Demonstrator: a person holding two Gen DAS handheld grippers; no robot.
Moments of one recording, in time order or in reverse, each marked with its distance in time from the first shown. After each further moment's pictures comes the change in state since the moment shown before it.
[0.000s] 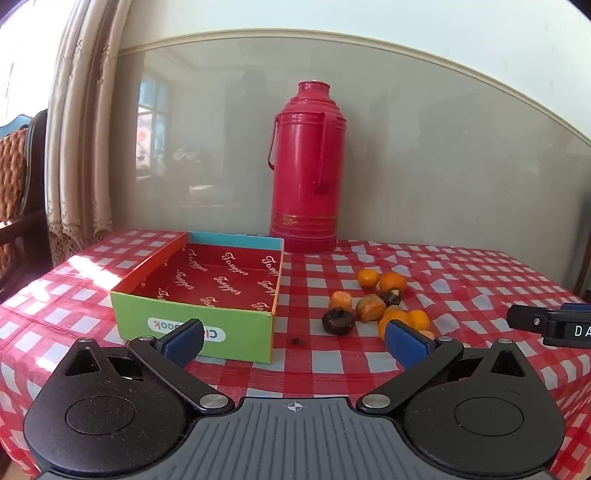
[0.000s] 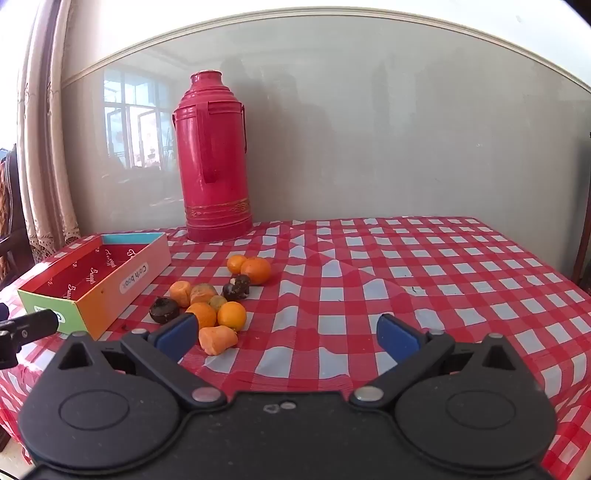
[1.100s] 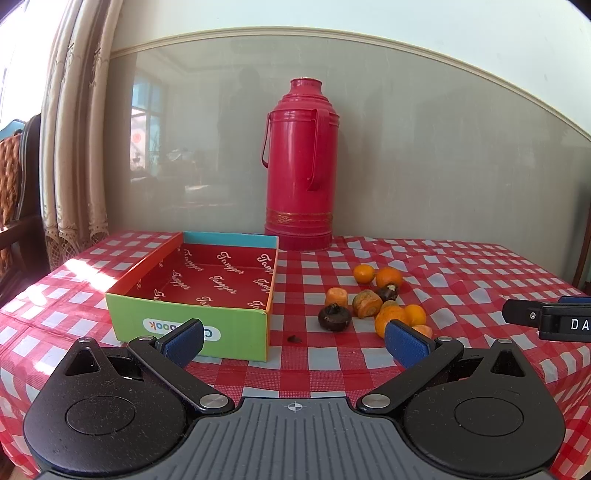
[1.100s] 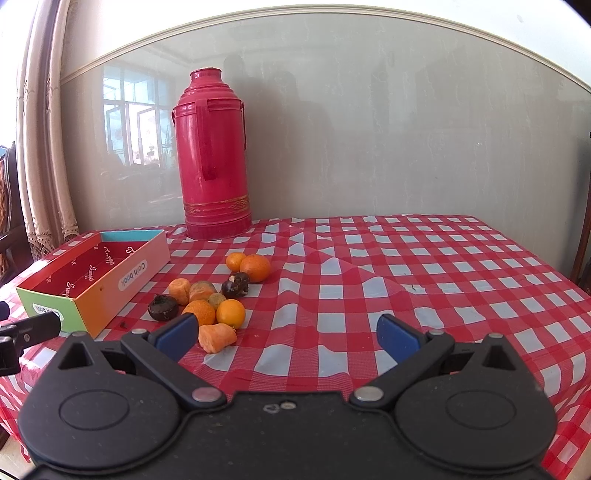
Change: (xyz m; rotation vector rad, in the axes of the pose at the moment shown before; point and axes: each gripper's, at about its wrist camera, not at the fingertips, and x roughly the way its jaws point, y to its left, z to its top) left arm 0.002 -0.006 -0.001 0.035 0.005 -0.004; right arm 0.002 0.000 -0.002 -0.005 0.007 -0.007
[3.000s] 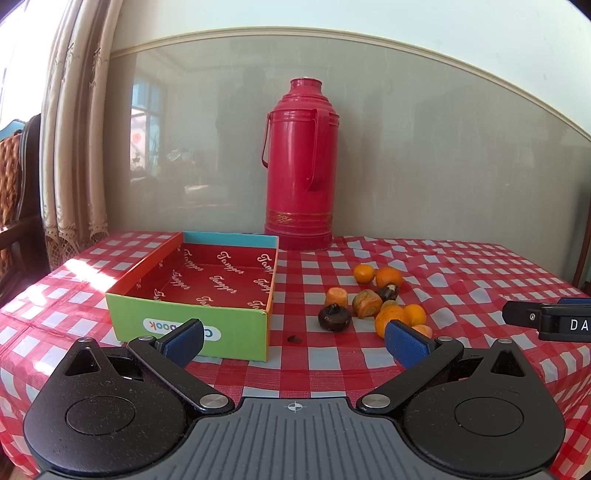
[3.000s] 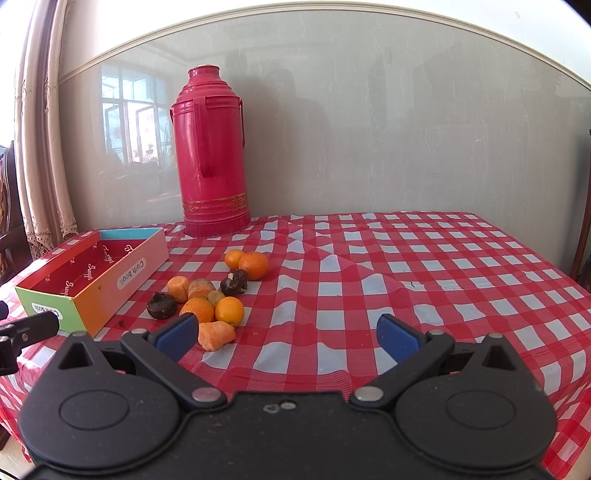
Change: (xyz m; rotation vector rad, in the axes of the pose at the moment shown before) left arm -0.001 0.000 0.001 0.004 0.000 0.000; right arm -0.001 0.001 0.001 -0.001 0.006 -0.003
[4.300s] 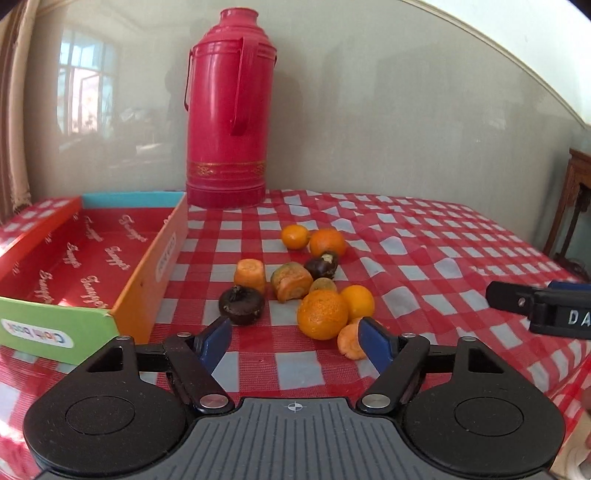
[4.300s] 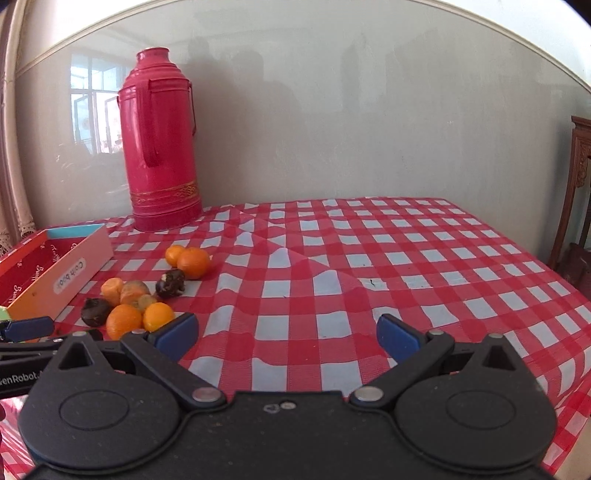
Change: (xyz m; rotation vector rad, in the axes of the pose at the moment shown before) left arm 0.094 -0.063 0.004 0.005 0.161 -0.164; right arm 0.047 -0.038 0.009 0.032 0.055 -0.102
